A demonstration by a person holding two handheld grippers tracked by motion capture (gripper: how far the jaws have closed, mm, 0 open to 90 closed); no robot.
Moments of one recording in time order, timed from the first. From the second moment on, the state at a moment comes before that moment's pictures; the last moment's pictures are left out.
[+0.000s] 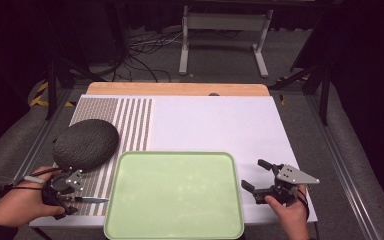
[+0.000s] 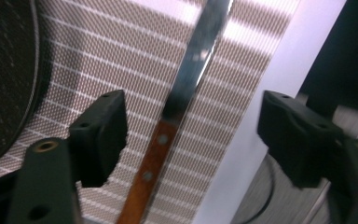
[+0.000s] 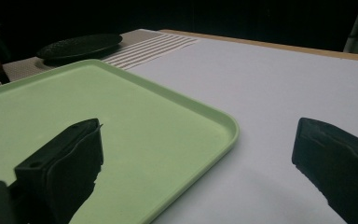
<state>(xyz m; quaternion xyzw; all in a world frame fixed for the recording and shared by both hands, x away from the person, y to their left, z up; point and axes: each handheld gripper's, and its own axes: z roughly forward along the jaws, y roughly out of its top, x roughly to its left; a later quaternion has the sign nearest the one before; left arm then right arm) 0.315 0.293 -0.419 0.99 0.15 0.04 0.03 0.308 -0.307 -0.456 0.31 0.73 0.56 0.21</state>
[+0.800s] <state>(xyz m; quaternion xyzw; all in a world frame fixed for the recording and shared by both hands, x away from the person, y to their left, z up) 0.325 0.295 -0.438 1.00 0.05 0.04 -0.06 0.309 -0.305 -0.457 0.31 0.74 0.56 0.20</state>
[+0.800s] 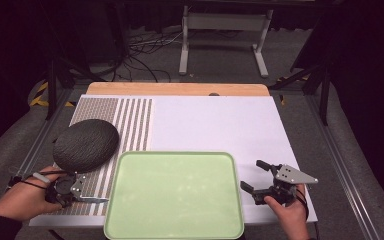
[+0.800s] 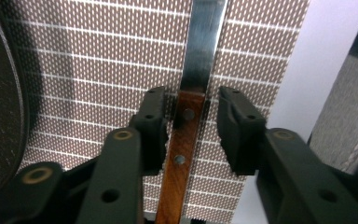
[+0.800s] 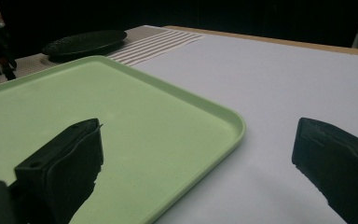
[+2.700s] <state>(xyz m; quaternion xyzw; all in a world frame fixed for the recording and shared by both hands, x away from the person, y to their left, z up) 0.323 0.288 -0.370 0.91 0.39 -0.03 0.14 0.308 -0.306 -0.457 0.31 0.74 0.56 0.20</state>
